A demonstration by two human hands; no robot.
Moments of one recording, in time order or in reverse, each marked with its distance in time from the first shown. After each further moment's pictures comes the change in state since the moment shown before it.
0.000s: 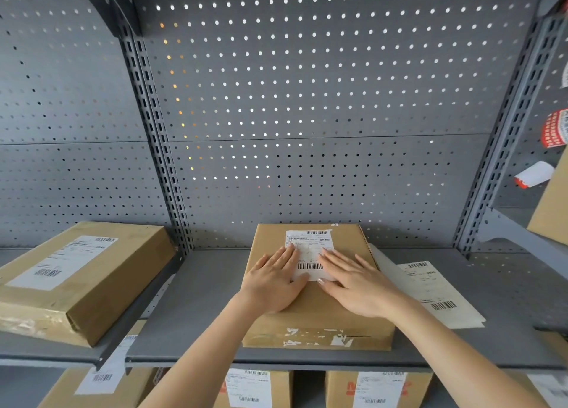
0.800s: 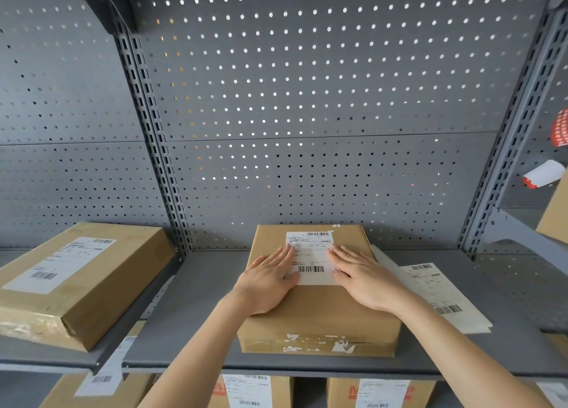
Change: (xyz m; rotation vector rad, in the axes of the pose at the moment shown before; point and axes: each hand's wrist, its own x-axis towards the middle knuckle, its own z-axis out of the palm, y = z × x) left_hand 0.006 -0.018 -0.004 -0.060 -0.021 0.066; right_hand 0.014 0.017 -0.003 0.096 0.056 0.017
